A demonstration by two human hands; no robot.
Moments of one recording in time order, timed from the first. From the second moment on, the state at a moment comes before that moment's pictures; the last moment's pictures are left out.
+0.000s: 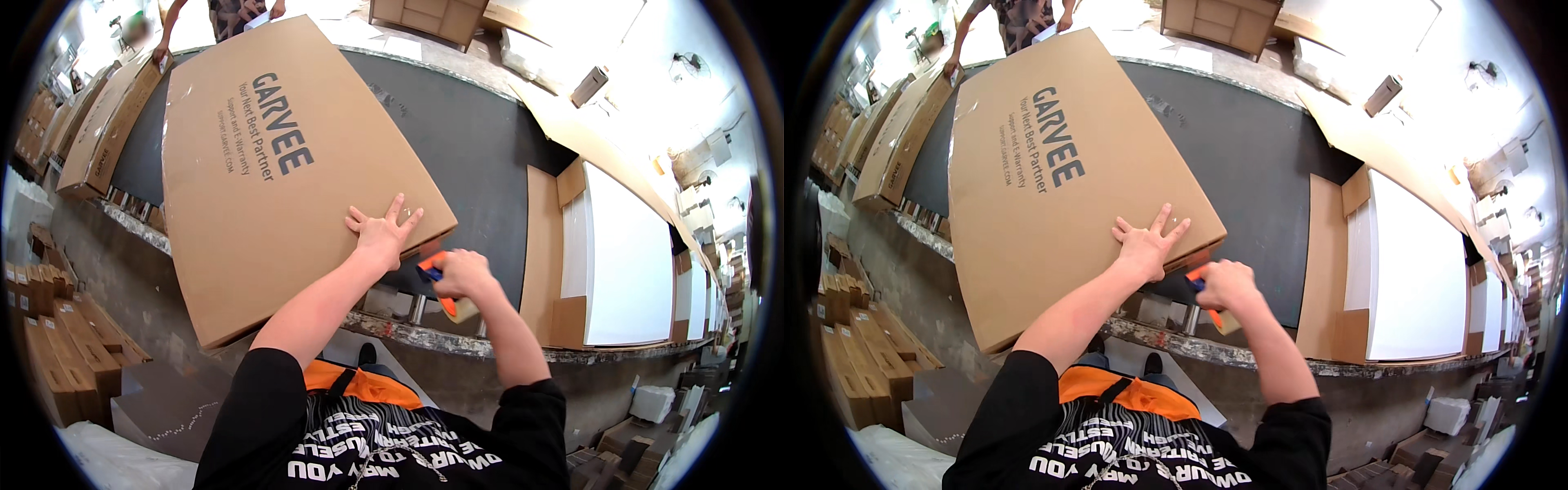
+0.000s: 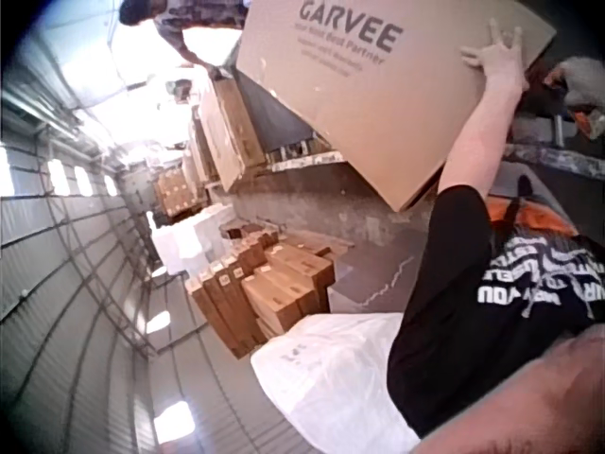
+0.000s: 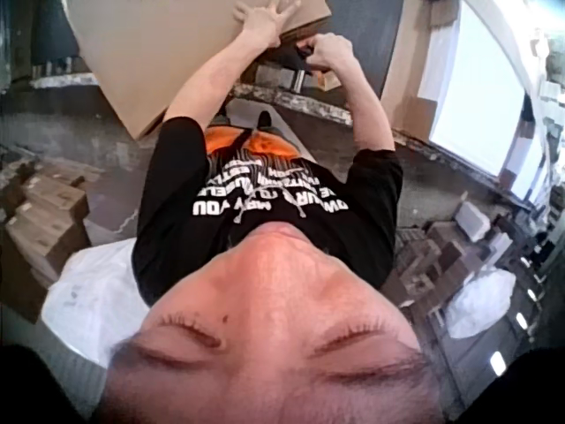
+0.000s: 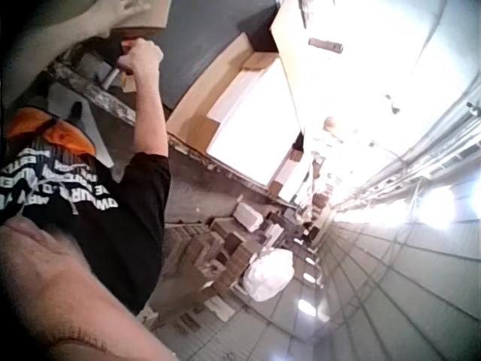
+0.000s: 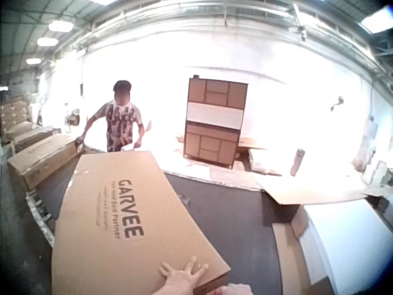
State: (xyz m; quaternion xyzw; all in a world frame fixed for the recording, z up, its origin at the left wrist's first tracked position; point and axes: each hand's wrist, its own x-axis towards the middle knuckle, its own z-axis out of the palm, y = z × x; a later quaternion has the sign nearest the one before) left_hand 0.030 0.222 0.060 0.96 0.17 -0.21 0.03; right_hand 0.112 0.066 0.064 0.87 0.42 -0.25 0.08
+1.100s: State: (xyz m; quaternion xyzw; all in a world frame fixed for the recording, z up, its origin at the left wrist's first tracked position) left_hand -0.351 0.346 -0.003 0.97 0.17 0.12 0.11; right_hand -0.137 0.258 0.156 0.85 0.50 -0.06 -0.16
